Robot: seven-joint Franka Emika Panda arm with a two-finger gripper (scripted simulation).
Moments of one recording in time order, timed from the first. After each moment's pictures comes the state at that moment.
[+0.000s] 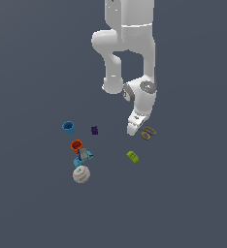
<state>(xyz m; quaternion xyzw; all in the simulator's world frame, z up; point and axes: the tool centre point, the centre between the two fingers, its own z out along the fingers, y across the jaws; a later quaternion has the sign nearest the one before) -0.144 0.145 0.010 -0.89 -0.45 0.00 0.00</state>
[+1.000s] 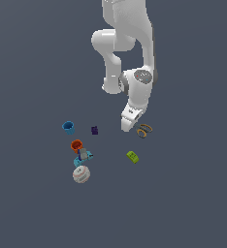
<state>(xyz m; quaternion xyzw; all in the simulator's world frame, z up) -0.126 0.110 0.070 -0.89 -0.45 0.00 0.00</state>
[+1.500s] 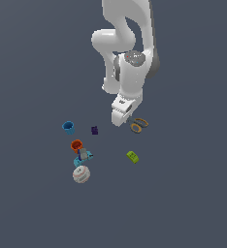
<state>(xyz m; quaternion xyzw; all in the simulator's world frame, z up) -0.103 0.068 0.144 -0.89 -0.45 0.00 0.00</state>
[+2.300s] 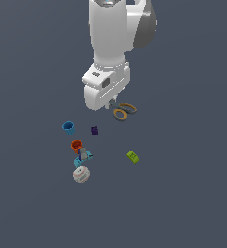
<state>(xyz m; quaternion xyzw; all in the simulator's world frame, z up) -0.059 -0.011 0.282 -0.90 -0.44 0.00 0.00</state>
